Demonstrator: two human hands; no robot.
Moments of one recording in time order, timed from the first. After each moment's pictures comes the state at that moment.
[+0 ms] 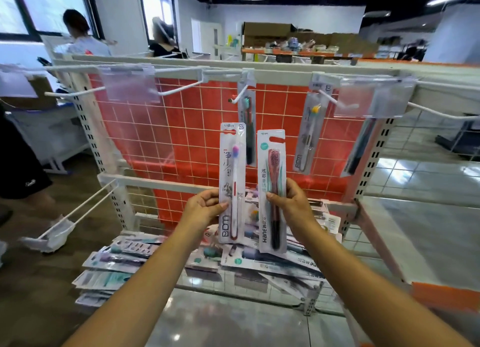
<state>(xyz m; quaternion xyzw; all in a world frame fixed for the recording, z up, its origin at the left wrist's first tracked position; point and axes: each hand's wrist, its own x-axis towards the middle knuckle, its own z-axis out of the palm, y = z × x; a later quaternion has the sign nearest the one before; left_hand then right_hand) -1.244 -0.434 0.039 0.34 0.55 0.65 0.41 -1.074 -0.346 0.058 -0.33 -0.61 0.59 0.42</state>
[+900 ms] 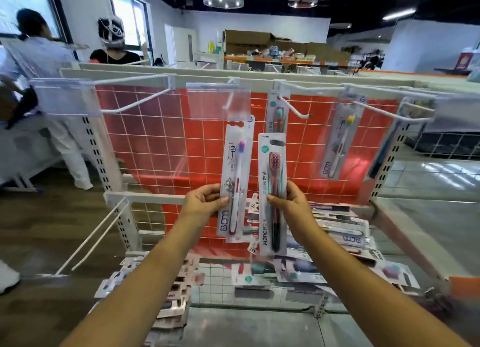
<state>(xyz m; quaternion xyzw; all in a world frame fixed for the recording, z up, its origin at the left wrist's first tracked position) -1.360 -0.447 0.059 0.41 0.50 0.64 0.41 -1.178 -0.379 0.066 -0.36 -0.57 0.58 0.45</state>
